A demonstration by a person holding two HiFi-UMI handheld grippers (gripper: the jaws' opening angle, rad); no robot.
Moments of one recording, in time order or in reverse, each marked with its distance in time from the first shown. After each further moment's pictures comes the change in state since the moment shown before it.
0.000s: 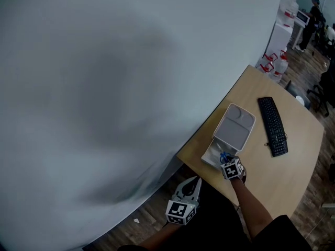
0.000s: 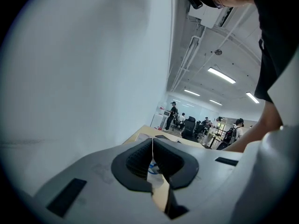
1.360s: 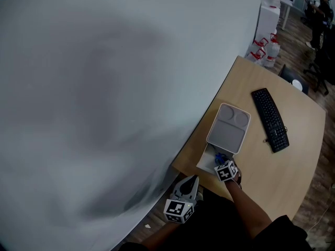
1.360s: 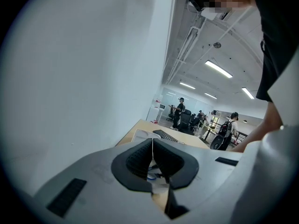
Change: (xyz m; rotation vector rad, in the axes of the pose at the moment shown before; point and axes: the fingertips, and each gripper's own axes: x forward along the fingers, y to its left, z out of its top) left arm 0.070 0.017 0.001 0.037 0.106 -0.061; right arm 0.030 -0.008 0.008 0.090 0.006 0.005
